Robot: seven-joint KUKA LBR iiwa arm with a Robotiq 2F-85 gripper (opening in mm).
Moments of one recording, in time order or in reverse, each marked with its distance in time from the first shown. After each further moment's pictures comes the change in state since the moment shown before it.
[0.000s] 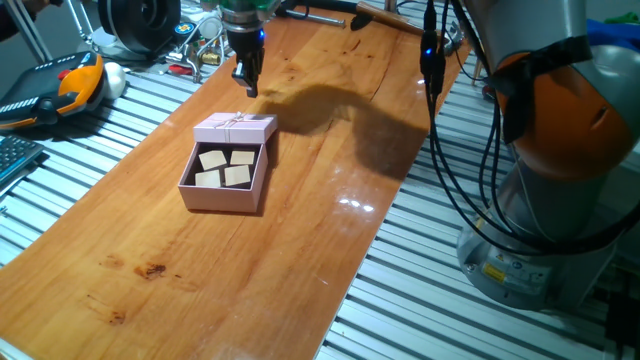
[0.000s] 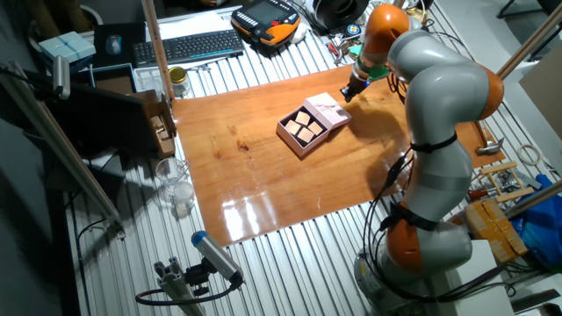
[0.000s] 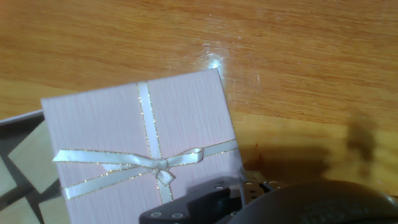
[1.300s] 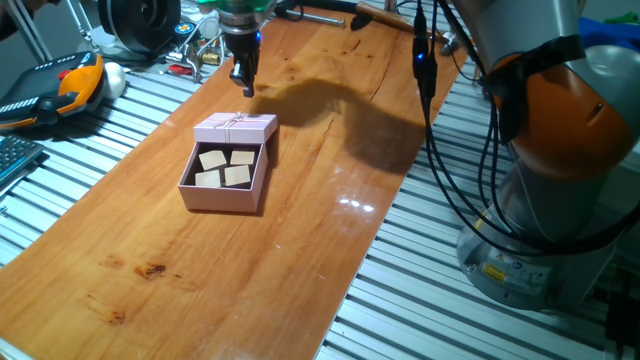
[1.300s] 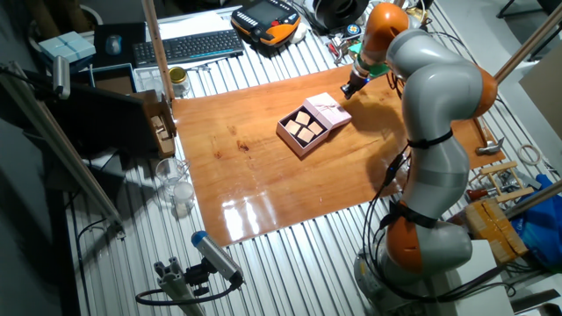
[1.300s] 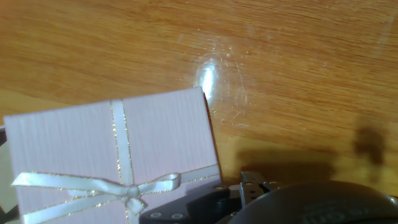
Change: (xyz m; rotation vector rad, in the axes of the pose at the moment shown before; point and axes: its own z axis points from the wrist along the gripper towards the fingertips) arm -0.021 -0.021 0.018 -0.021 -0.022 -0.047
